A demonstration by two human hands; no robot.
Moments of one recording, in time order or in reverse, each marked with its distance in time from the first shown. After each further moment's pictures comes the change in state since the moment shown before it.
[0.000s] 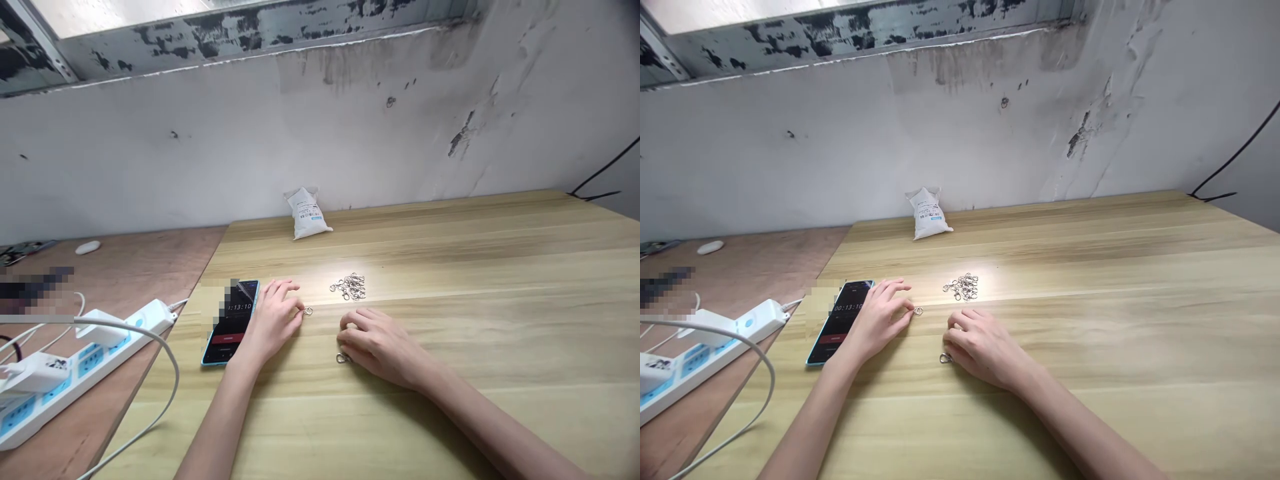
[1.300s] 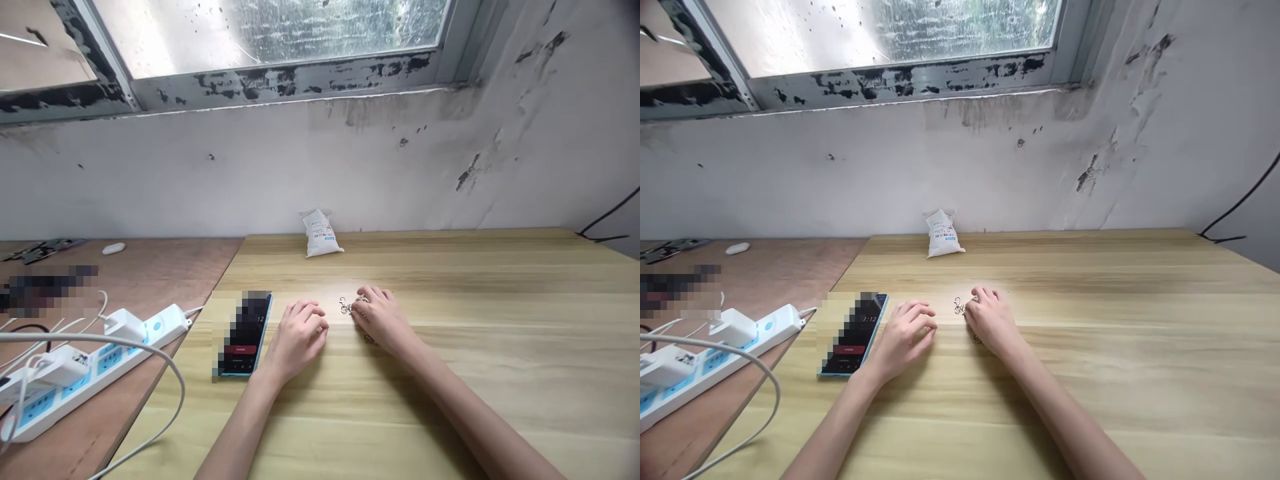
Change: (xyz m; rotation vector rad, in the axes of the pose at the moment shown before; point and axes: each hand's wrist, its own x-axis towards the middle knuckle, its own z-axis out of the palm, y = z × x) left_hand 0.001 0.018 0.006 -0.178 0.064 0.058; right_hand 0.048 0.051 0.010 -0.359 0.040 0.331
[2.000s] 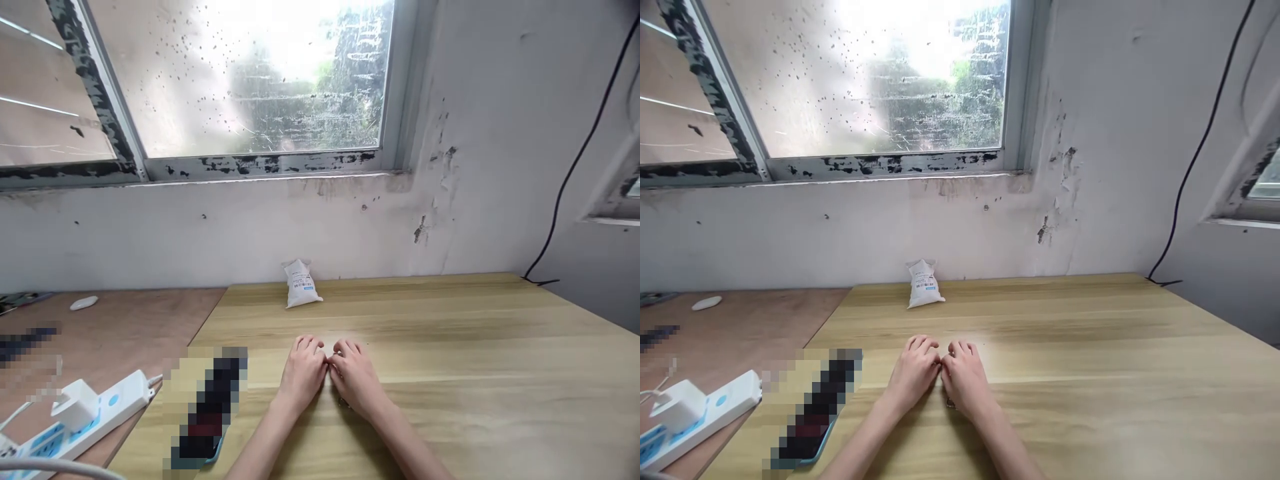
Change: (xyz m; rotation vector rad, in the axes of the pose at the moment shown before) left_hand 0.068 0.001 0.057 0.115 0.025 -0.078; right_hand 0.004 0.000 0.018 0.151 0.149 0.004
